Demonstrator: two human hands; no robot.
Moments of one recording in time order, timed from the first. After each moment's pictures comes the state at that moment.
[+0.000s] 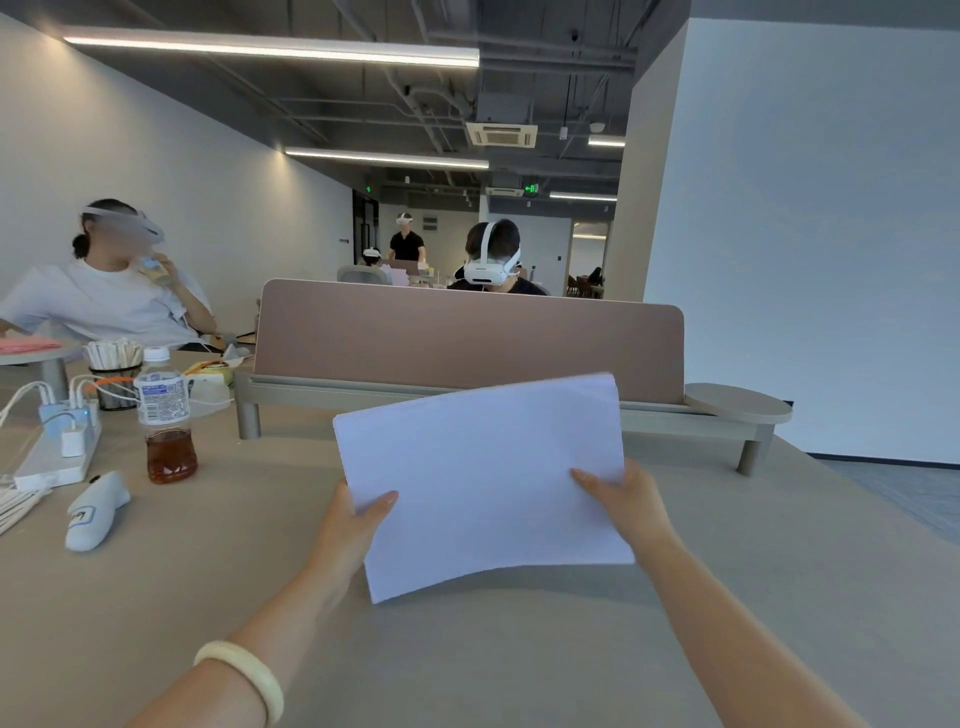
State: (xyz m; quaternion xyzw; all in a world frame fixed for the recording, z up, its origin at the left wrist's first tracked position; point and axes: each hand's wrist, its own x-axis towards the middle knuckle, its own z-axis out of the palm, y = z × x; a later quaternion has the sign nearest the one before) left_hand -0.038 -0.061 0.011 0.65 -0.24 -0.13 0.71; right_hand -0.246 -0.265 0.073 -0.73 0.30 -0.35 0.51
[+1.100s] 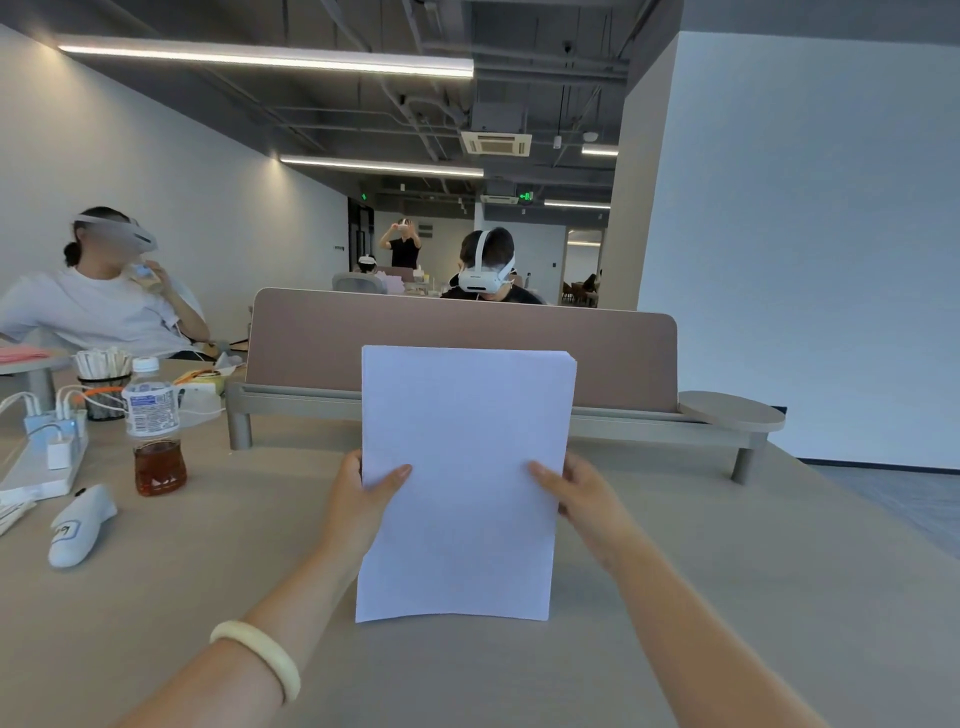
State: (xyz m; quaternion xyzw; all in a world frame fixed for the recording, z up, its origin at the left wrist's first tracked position) left_hand -0.049 -0.084 0.050 0.61 -0.25 -0.07 0.75; right_hand -0.219 -0.259 0.073 -0.71 0.15 -0.28 0.62
